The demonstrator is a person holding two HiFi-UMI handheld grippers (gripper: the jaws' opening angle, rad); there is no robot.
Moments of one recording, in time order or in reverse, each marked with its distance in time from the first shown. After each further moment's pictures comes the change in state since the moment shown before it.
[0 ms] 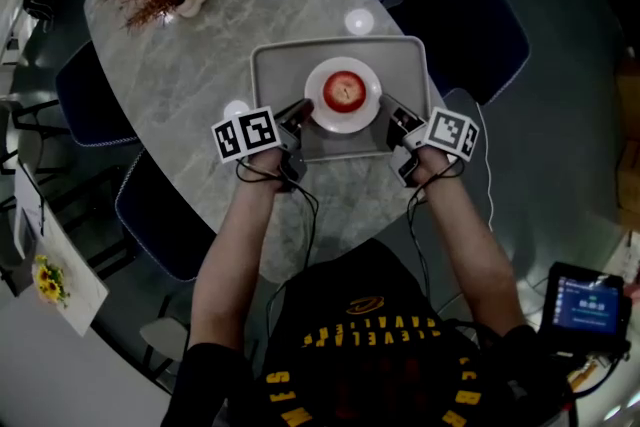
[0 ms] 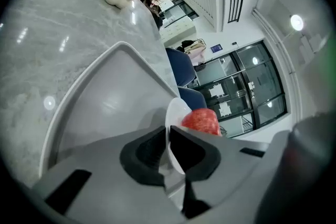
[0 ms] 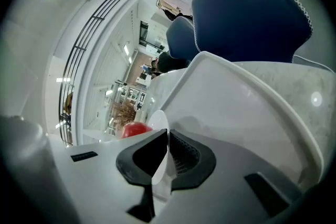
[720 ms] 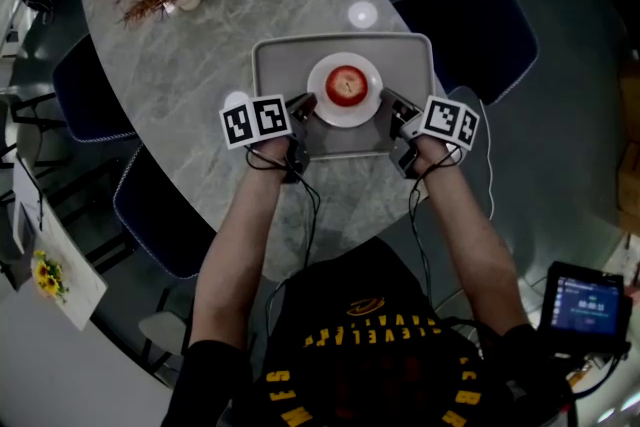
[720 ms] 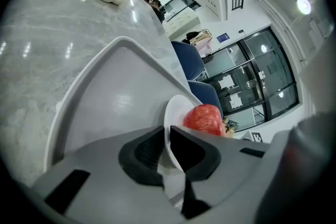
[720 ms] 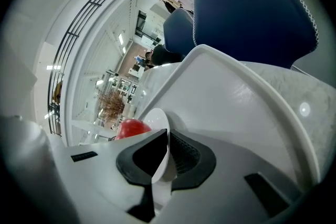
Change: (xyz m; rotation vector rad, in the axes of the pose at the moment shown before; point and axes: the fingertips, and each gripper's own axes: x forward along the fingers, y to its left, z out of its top) left arm 0.010 0.010 -0.006 0.051 0.067 0.118; right arm 0.011 -0.011 0.004 -0.100 0.057 -0.070
